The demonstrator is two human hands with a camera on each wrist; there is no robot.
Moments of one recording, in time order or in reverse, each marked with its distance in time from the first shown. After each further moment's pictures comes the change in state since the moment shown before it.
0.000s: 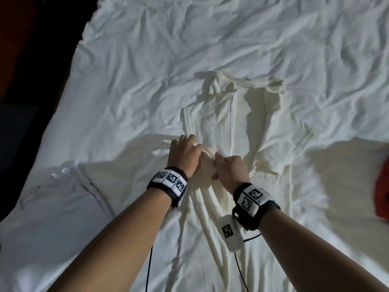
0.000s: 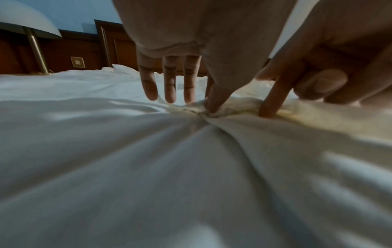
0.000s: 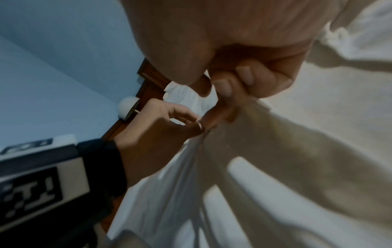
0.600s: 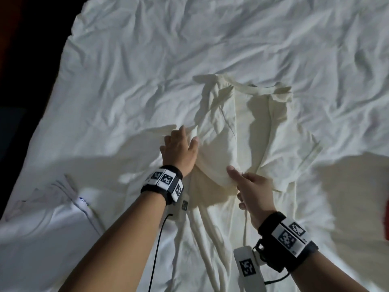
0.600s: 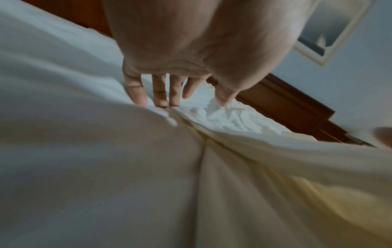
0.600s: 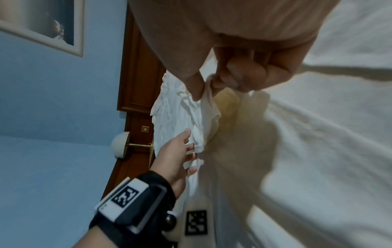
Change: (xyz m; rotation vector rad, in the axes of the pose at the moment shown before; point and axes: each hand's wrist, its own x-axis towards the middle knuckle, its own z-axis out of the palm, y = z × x) left_hand 0.053 -0.013 0.000 -0.474 -0.083 -0.475; right_hand 0.001 0.017 -0.036 0.514 0.072 0.146
